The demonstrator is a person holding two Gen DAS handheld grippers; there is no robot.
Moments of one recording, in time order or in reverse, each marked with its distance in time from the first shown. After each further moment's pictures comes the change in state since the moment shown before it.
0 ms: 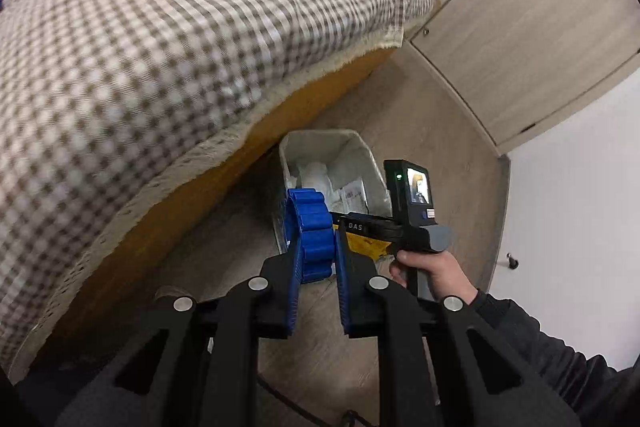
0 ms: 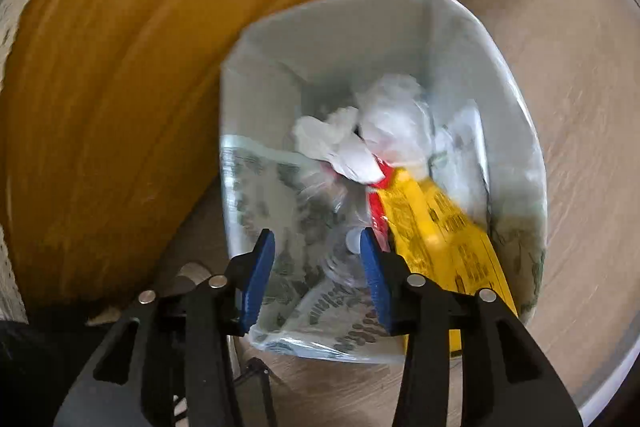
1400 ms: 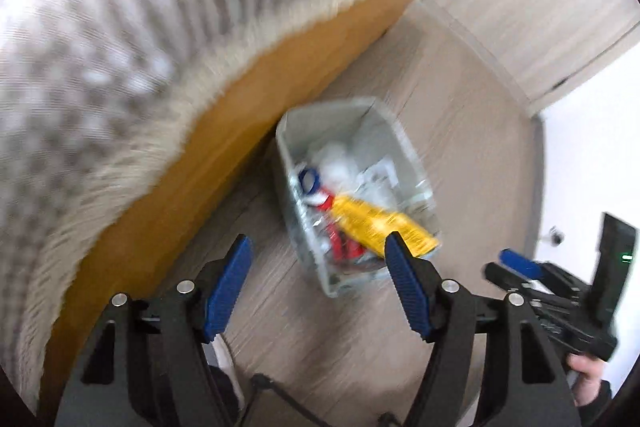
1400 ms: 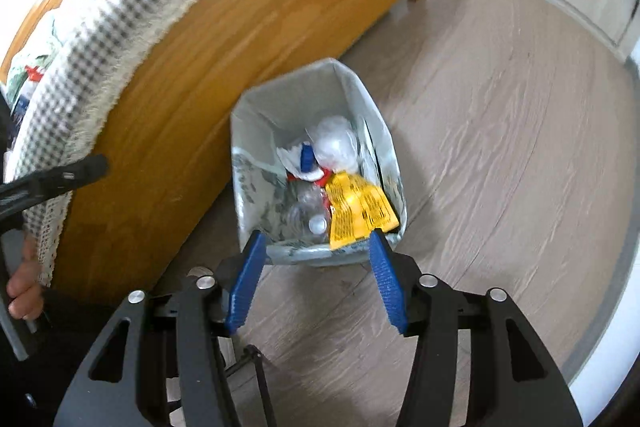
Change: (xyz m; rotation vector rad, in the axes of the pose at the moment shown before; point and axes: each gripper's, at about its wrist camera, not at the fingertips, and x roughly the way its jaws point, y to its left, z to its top) left arm 0.080 -0.020 0.019 0.083 0.038 0.098; right arm -0.167 -0.018 -0.098 0.043 -0.255 -0.072
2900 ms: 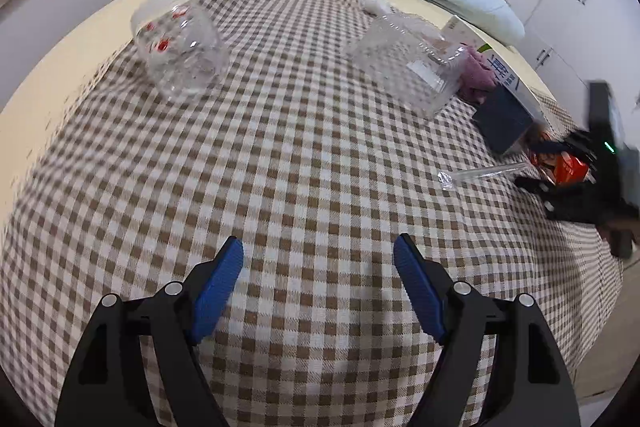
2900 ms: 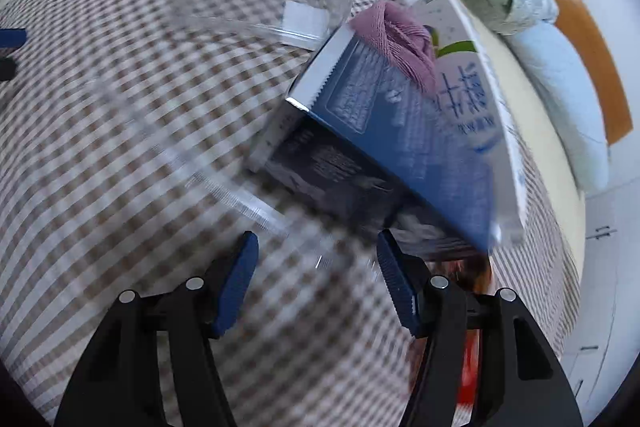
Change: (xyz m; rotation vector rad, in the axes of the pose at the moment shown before) left arm -0.311 0.493 -0.164 -0.824 -0.467 0.457; right arm 0.130 0.738 0.107 -1.734 -0.085 0.055
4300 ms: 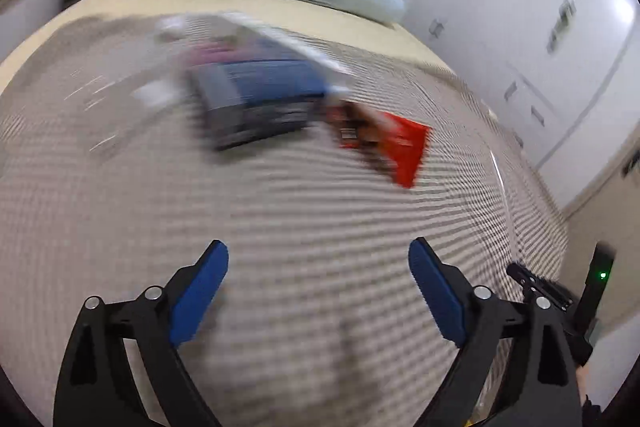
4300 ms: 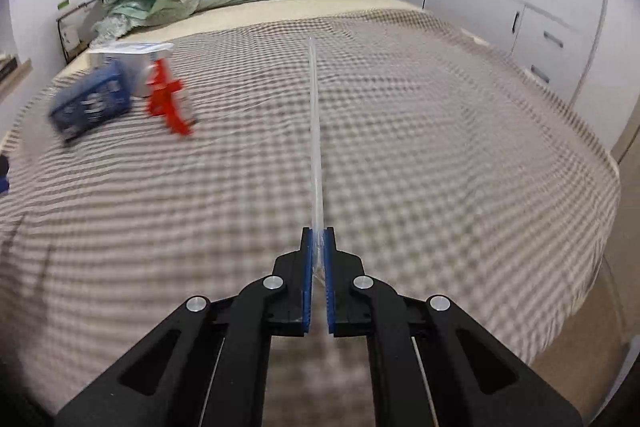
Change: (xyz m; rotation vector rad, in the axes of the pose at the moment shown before) left arm 0.014 -0.257 -0.016 0.241 -0.036 -0.272; right arm -0.090 -0.023 -0.299 1.076 -0.160 -0.286
